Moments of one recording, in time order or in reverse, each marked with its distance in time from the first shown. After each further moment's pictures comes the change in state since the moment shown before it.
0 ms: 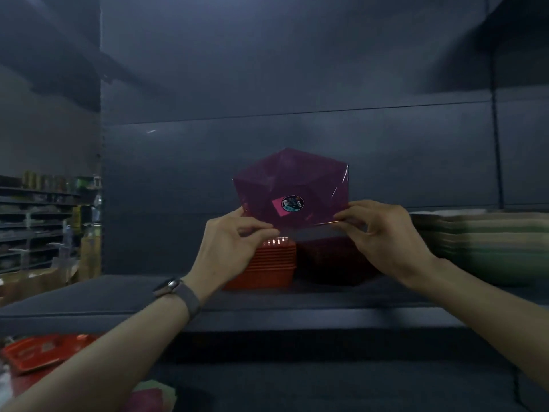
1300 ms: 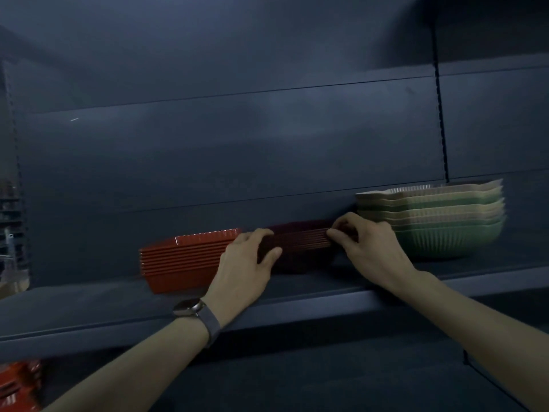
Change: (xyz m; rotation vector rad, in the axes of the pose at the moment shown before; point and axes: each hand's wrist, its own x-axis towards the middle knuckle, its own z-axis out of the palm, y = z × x) left_hand -0.019 -0.003 0.131 0.275 -0.242 0.000; right_hand -0.071 0.092 -0.004 0.007 -0.113 0.479
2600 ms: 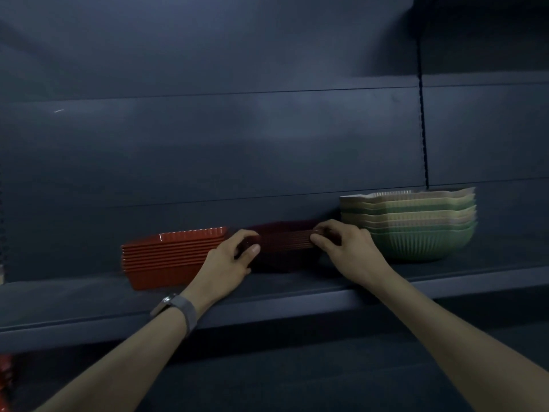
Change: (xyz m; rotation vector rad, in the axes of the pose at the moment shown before) left_hand 0.002 -0.006 0.004 -0.478 -0.156 -0.199; right_hand -0.002 0.001 -0.004 0.054 -0.119 0.087
